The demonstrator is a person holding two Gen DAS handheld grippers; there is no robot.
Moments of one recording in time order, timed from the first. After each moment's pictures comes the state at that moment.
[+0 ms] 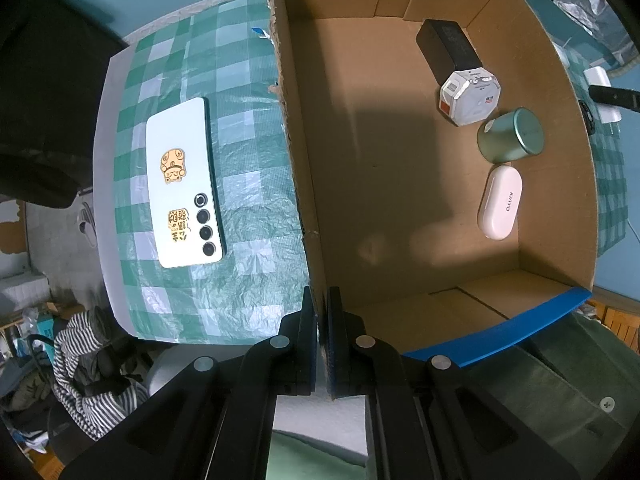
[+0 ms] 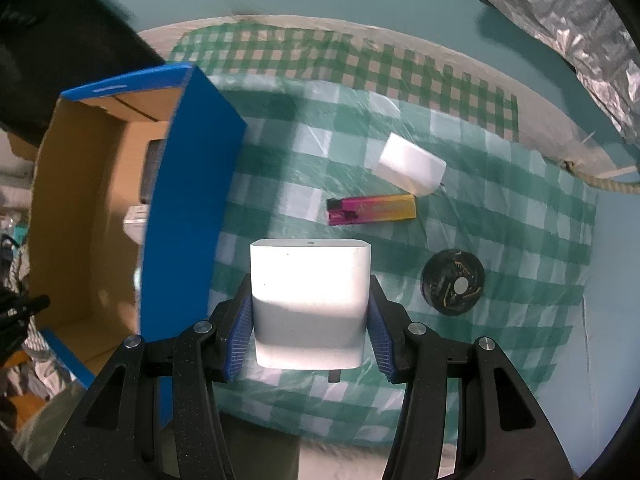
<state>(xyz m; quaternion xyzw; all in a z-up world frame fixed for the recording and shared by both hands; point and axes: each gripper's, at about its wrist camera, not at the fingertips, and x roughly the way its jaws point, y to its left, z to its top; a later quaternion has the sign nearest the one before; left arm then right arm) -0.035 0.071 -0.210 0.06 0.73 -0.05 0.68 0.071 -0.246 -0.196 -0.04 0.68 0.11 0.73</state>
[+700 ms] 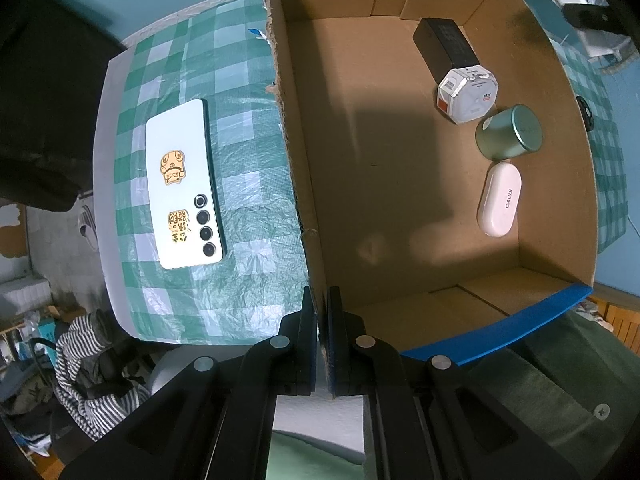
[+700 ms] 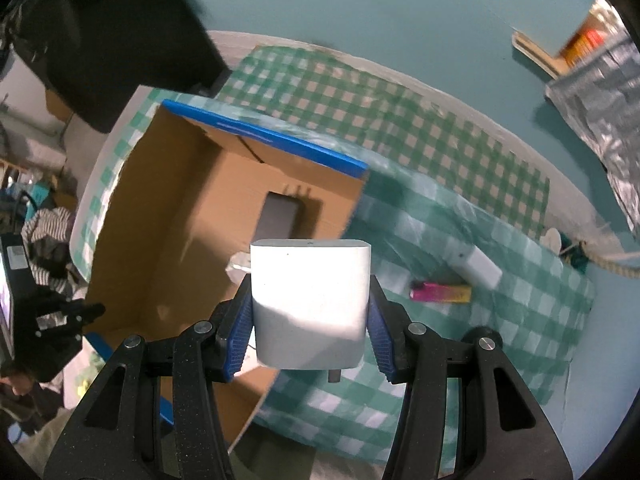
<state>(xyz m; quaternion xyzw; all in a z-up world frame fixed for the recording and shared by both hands) -0.036 0.069 -0.208 0.07 0.73 -0.05 0.68 0.091 -0.141 -0.153 -0.10 0.64 0.19 0.74</state>
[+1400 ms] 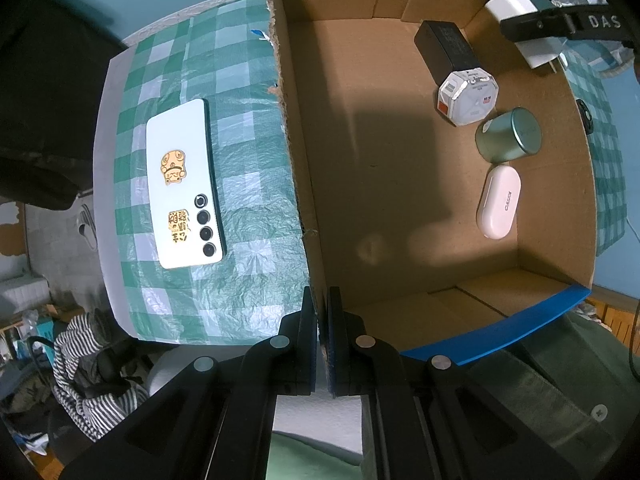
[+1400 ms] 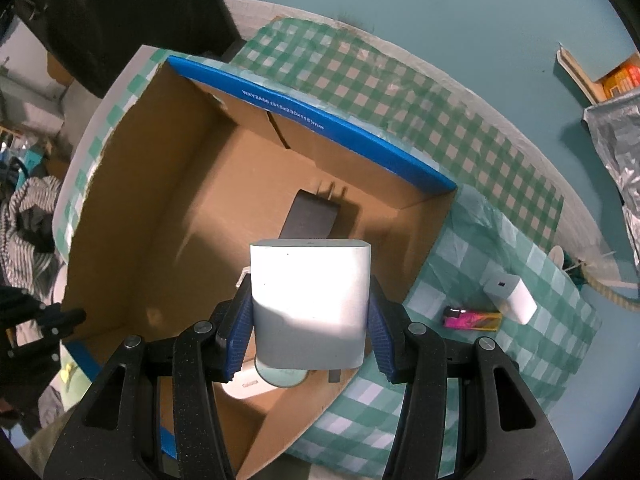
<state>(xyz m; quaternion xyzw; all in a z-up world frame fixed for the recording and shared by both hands) -0.037 0.070 -0.208 0.07 0.73 -0.05 0.68 0.101 -0.098 -0.200 -0.14 0.66 0.20 0.71</state>
